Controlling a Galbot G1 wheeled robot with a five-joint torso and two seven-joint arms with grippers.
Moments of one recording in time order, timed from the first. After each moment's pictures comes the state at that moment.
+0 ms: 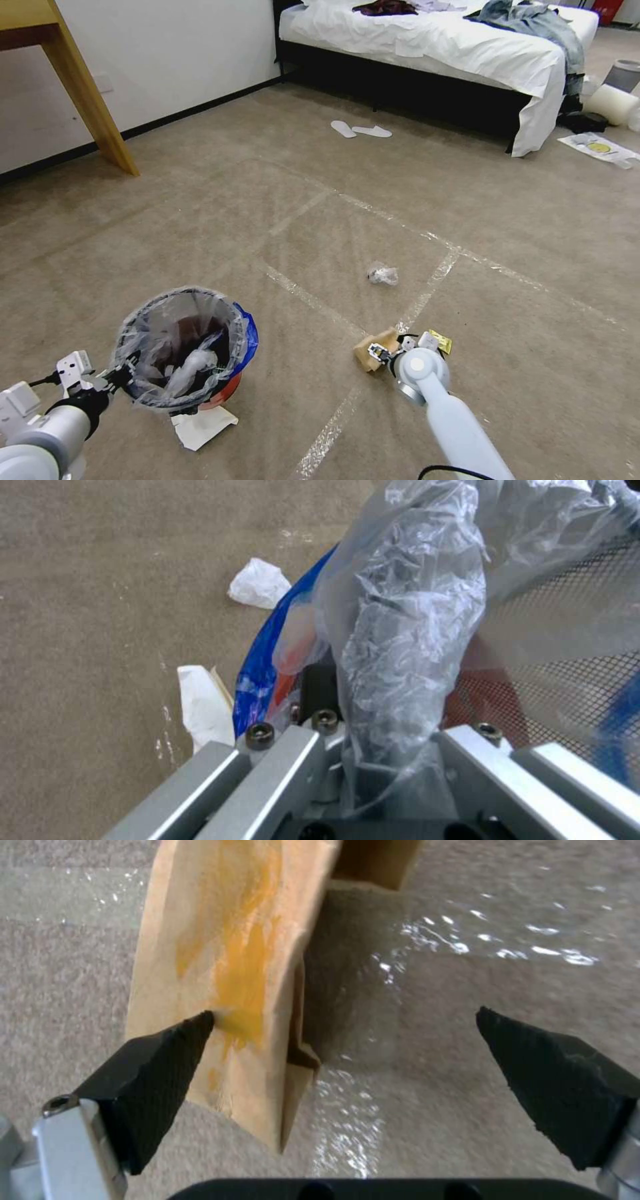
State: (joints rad) left arm 1.69 -1.30 -1.05 -2.29 -1.10 0.71 -0.32; right arm -0.99 1.37 0.24 1.44 1.24 -0.52 0.81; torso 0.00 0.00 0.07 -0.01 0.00
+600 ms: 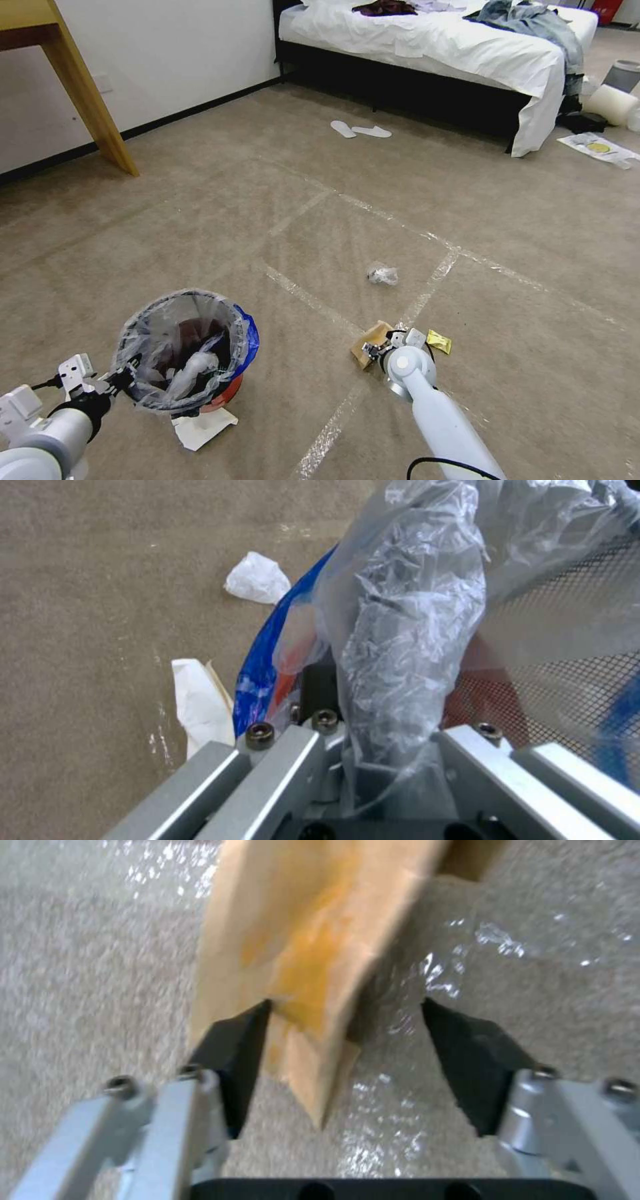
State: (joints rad) left arm 1.69 -1.32 -1.03 -2.28 -1.09 0.70 -0.32; right arm -1.00 1.39 0.20 1.42 1.14 -0.50 0.70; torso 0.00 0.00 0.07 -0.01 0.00
